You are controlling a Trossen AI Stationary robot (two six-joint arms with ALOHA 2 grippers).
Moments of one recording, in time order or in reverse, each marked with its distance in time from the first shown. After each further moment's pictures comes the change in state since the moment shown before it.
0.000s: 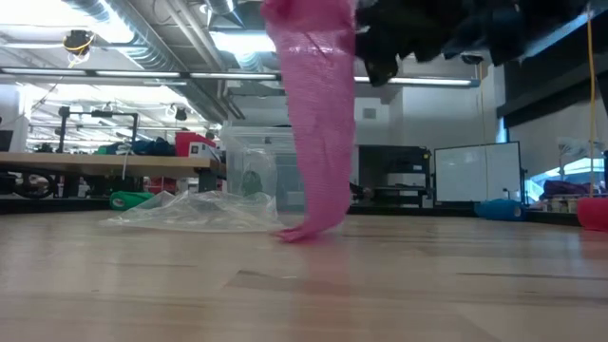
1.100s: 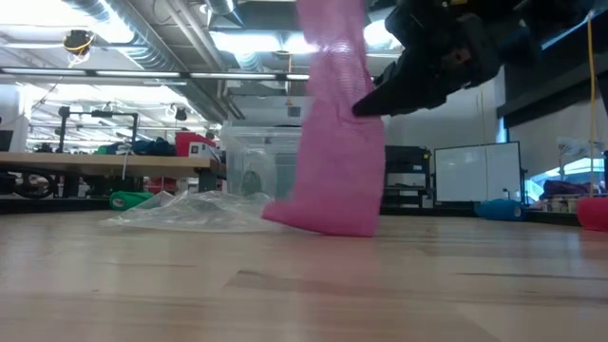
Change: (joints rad) left arm -0.011 0.001 0.654 -0.277 -0.031 0.212; right arm -0.001 0.006 -0.033 -0.202 0.264 -0.128
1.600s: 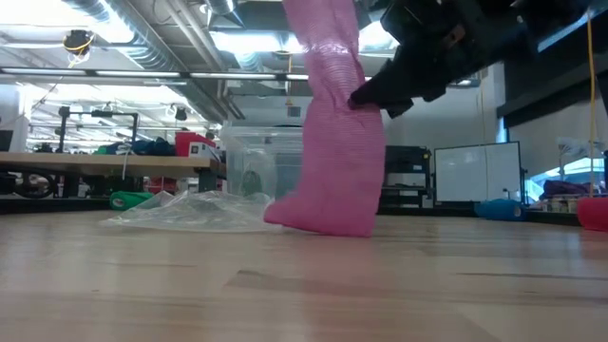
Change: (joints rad) left arm 0.000 0.047 0.185 -0.461 0.000 -0.186; right arm 0.000 -0.002 0.017 0.010 -0.045 0.135
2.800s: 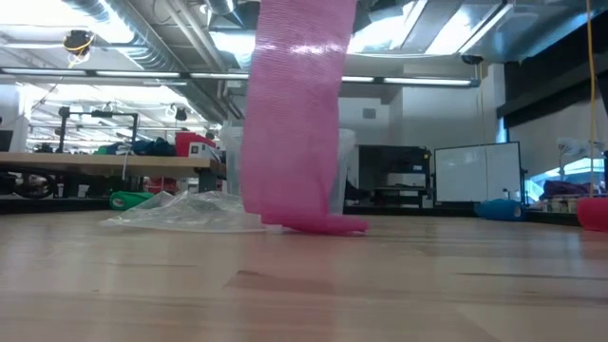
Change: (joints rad) left arm 0.025 0.184 -0.166 -0.120 0.012 -0.269; right arm 0.122 -0.325 0.283 -0.390 0.166 -0.098
